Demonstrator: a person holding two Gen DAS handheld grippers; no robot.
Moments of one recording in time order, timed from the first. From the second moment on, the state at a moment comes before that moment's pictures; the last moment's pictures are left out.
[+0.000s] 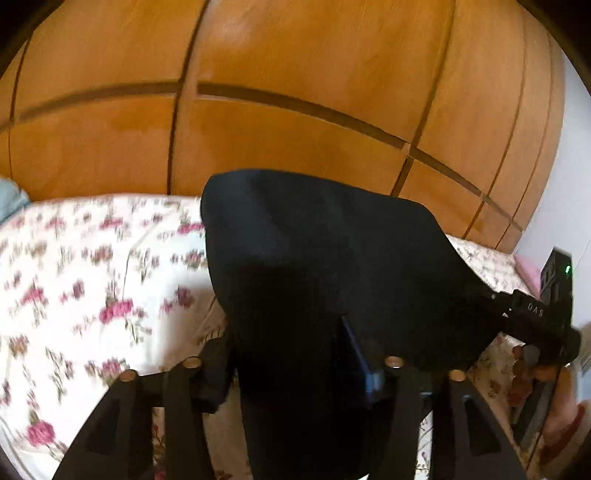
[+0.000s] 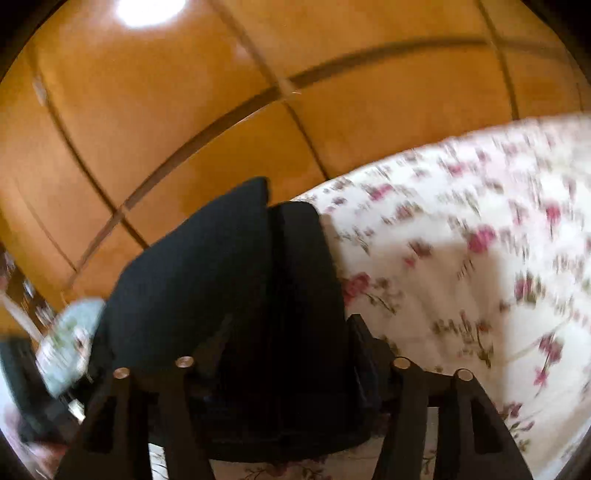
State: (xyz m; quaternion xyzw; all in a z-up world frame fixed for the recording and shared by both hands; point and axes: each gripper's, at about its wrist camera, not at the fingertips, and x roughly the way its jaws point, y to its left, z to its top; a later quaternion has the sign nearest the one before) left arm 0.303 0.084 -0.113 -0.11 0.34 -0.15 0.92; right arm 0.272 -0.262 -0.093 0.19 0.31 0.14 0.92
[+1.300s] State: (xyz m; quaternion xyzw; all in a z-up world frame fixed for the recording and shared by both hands) left arm 0.173 0.051 -0.108 -0.06 0.34 -0.06 0.94; right arm 0.116 -0.185 -0.085 -0.03 0.26 0.03 0.96
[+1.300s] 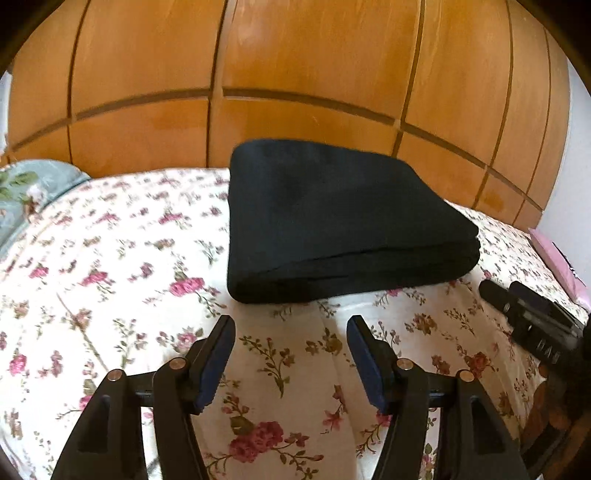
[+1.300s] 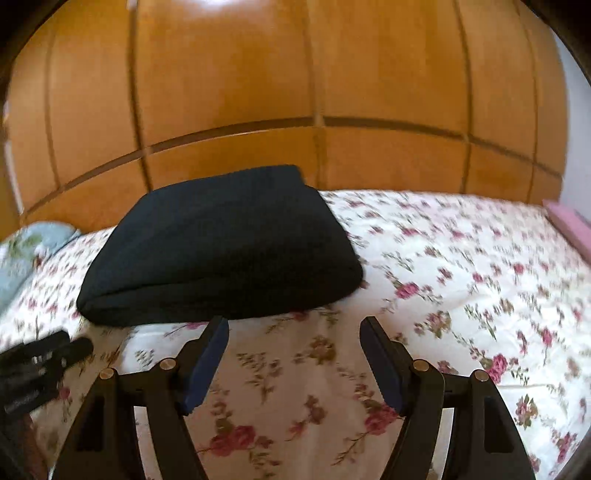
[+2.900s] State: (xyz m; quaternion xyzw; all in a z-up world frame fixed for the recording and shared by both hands) left arm 0.090 0.024 -0.069 -0.03 0.33 0.02 0.94; right arm 0.023 -0.160 -0.066 -0.02 0.27 0.05 0.96
